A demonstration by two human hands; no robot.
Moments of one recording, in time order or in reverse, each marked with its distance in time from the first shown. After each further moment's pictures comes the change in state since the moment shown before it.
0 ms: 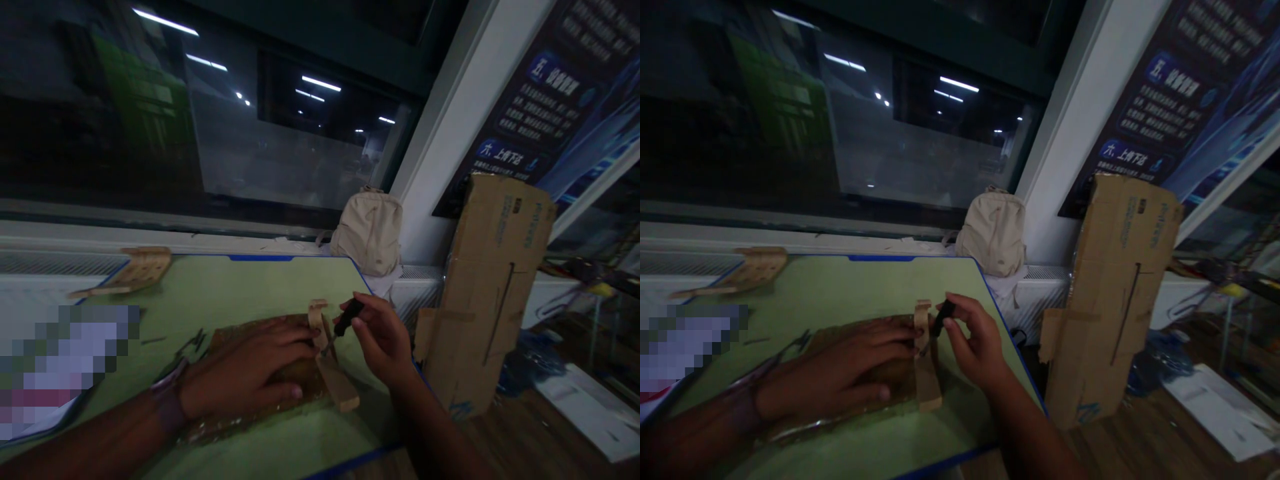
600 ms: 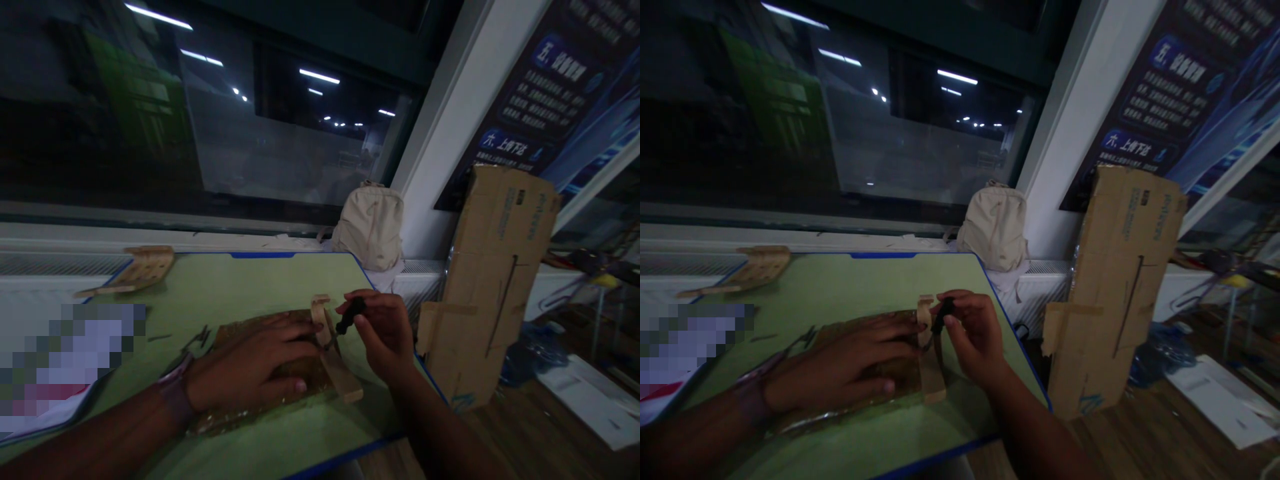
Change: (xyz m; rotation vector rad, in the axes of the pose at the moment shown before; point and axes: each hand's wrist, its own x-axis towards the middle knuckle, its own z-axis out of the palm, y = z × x) left_hand -0.001 -0.003 0.000 -0.003 -0.038 0.014; right_hand 0.008 -0.014 0.013 0.224 0.068 -0.083
